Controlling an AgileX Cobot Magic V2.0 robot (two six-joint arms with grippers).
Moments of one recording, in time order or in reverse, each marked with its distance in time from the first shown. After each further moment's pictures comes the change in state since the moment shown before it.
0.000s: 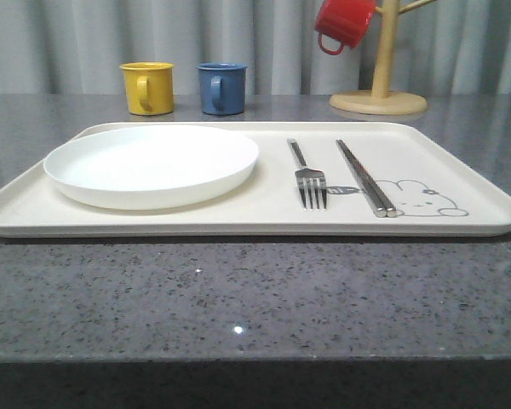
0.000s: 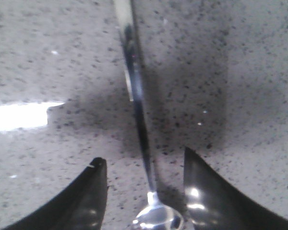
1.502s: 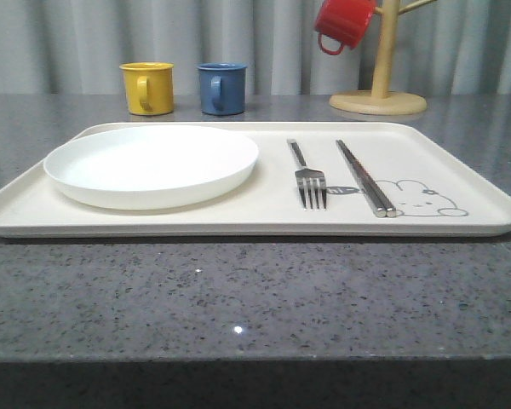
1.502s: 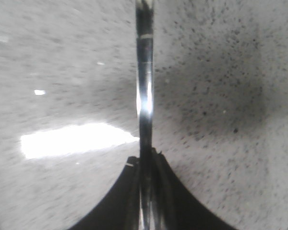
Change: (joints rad) left arm 0.000 0.000 0.000 0.000 0.000 0.000; right arm 0.011 -0.107 0.000 0.122 0.001 0.099
